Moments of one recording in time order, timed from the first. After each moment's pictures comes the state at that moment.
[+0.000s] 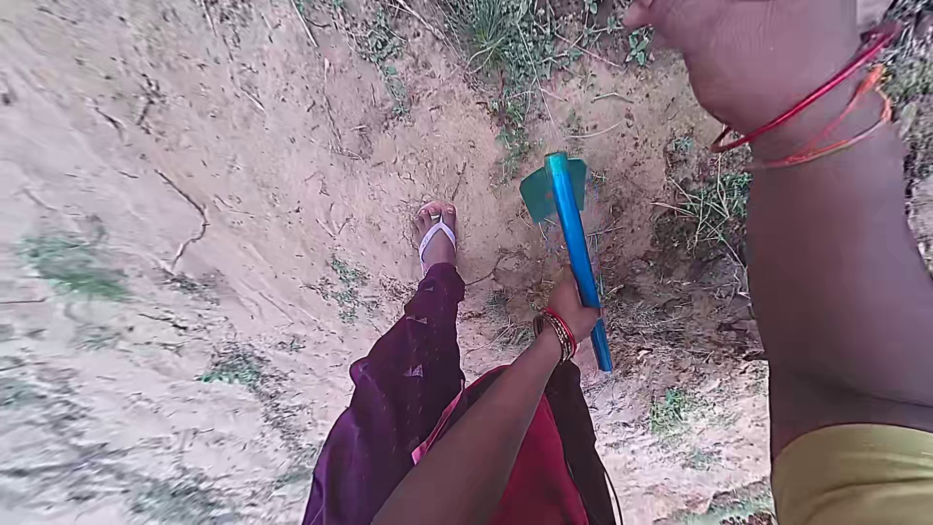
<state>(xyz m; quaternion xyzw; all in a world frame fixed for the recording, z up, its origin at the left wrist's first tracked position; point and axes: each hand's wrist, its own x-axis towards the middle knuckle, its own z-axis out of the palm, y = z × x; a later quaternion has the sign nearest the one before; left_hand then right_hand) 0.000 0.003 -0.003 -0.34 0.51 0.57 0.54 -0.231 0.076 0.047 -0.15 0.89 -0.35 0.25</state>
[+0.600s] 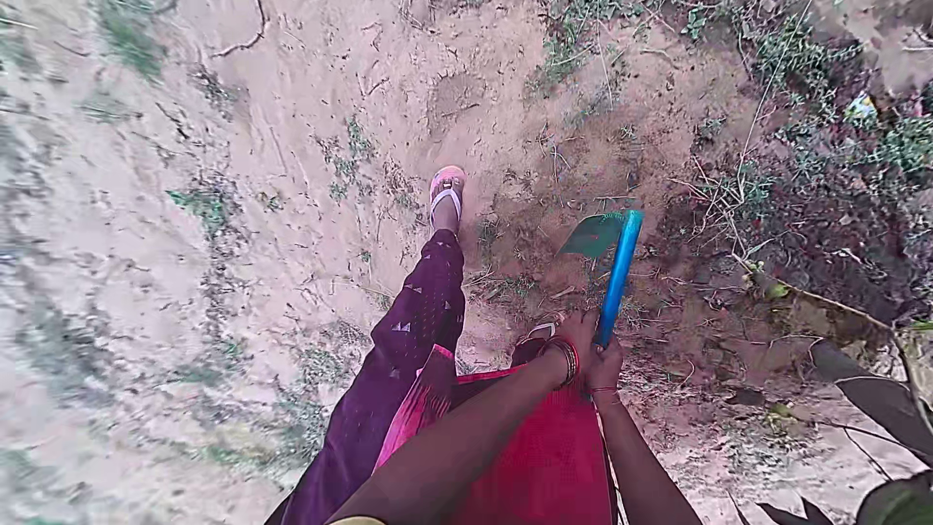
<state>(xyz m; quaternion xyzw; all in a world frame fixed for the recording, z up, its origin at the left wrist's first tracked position) 0.196 0.150 0.054 -0.18 0.62 0.47 0.61 0.259 0.269 0.028 0.23 0.84 -0.32 0.36</state>
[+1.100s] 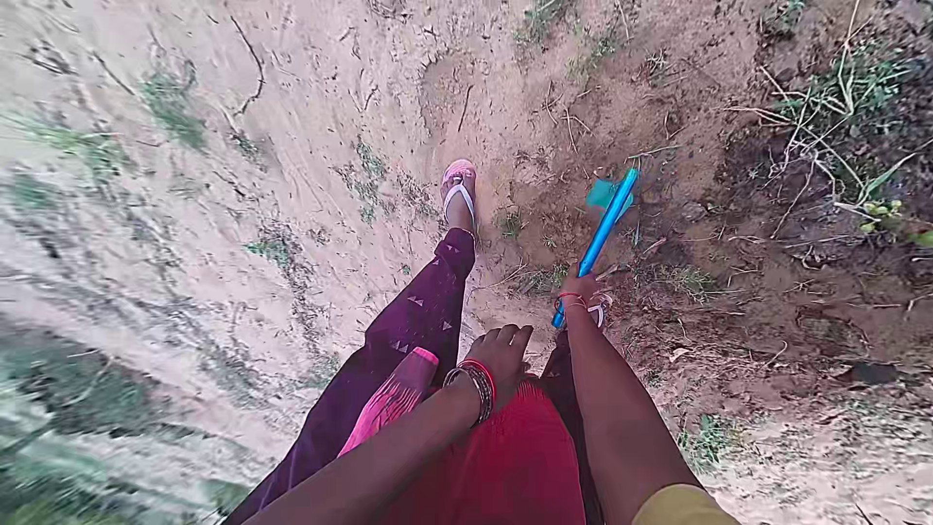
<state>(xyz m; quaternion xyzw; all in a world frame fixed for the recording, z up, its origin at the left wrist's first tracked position) 0.223 0.024 0.089 -0.08 0.62 0.19 0.76 0.248 0.144 -0.121 0.44 0.70 -0.21 0.52</state>
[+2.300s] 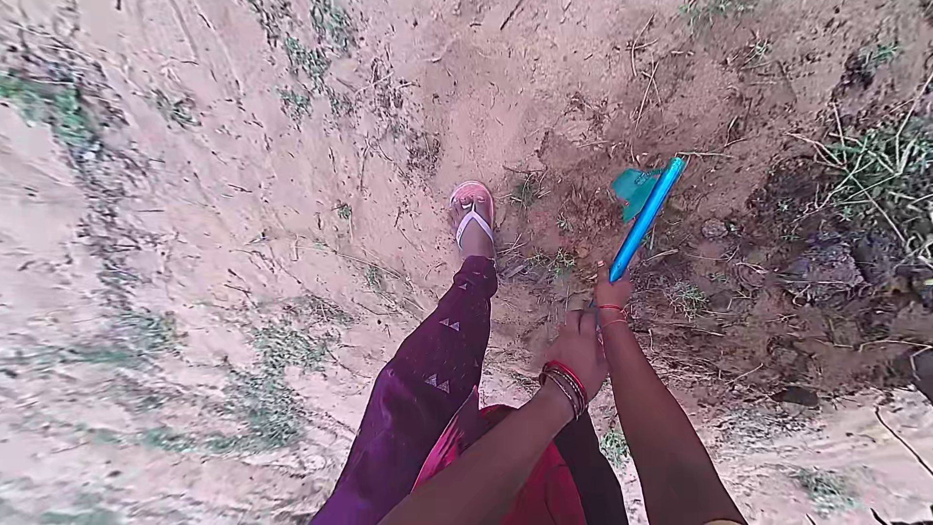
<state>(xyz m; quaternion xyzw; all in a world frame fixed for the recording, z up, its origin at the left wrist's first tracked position) 0.312 0.072 -0.002 -0.30 0.61 0.49 0.54 0.290 0.176 -0.151 0.35 0.81 -0.21 0.42</state>
